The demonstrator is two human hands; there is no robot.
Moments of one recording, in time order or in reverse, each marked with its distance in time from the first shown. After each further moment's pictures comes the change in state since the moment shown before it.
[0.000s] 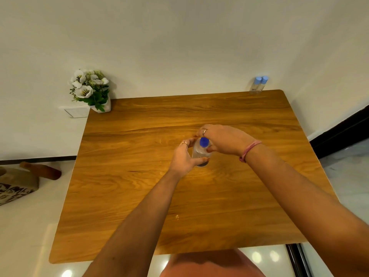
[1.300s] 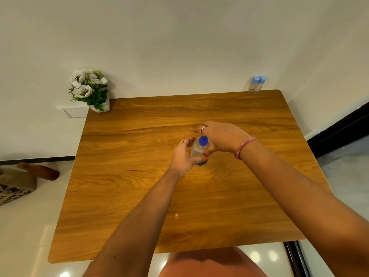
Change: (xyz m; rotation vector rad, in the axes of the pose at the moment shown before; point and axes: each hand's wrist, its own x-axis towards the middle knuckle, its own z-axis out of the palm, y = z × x) left_hand 0.000 -0.002 0.000 -0.022 -0.015 -0.001; right_hand 0.005 -0.002 -0.001 -0.042 -0.015 0.079
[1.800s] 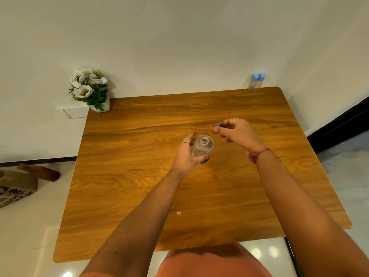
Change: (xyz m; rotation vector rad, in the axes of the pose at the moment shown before) left_hand -0.002 -0.001 0.001 0.027 -0.006 0.056; right_hand -0.022 0.027 0.025 1.119 0.343 0.422
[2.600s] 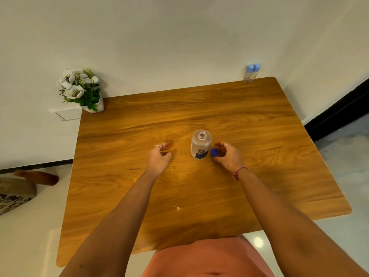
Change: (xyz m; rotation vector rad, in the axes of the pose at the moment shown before) left_hand -0.005 -0.050 -0.055 -0.034 0.080 -0.241; right_hand -0.001 0.119 0.064 -0.101 0.073 0.160
